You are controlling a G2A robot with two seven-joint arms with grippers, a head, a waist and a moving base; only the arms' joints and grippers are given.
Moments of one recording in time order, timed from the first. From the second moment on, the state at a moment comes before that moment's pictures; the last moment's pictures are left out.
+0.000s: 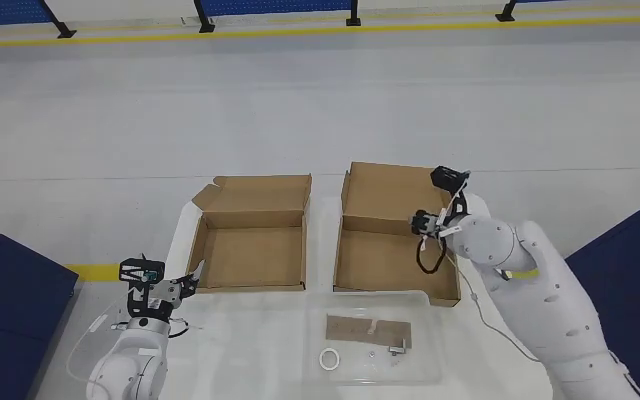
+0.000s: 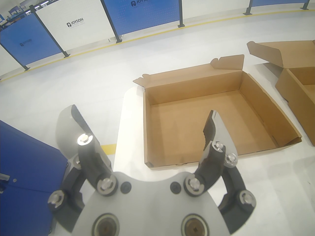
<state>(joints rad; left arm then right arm) 1.73 -1.15 -1.60 -1.80 1.33 0.00 0.00 -1.03 -1.00 1.19 -1.71 -0.55 0.52 0.96</state>
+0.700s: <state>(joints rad) 1.73 -1.15 -1.60 -1.80 1.33 0.00 0.00 -0.97 -1.03 1.06 -1.54 -0.65 0.56 0.94</state>
